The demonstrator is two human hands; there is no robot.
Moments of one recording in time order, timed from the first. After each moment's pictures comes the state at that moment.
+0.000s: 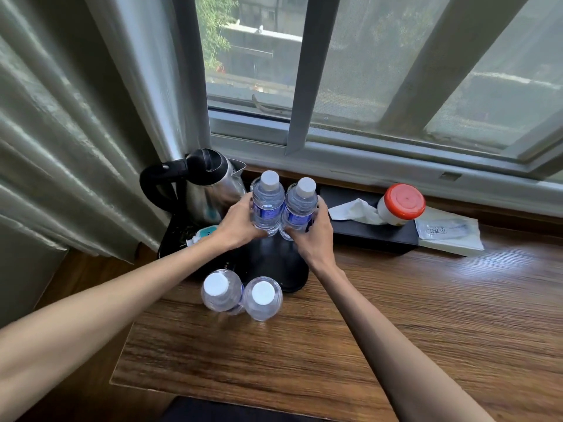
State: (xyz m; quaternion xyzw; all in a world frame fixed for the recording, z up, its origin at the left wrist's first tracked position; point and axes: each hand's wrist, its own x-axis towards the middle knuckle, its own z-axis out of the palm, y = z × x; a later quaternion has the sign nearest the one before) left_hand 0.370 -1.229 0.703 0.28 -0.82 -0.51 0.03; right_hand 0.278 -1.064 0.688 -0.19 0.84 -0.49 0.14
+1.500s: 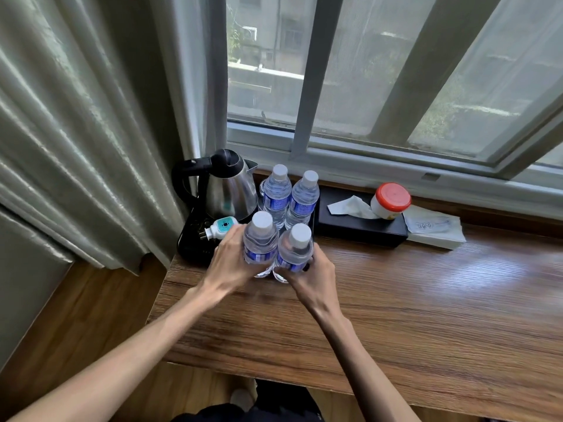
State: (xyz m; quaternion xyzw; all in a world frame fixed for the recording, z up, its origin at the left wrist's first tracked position) left_hand 0.494 -1.154 0.750 0.22 -0.86 -0.43 0.18; right_hand 0.398 -0.995 0.732 -0.23 0.84 -0.48 0.14
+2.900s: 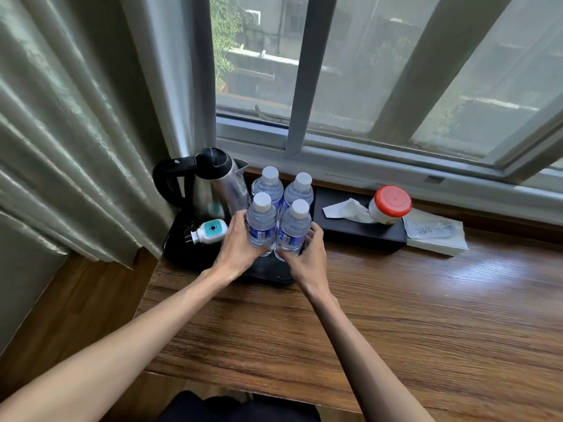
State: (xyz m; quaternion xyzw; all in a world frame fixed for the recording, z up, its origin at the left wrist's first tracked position) left_hand 0.426 -1.168 0.706 0.30 -0.81 -0.48 0.16; right_hand 0.340 -1.024 0.700 -0.17 0.83 -0.50 0.18
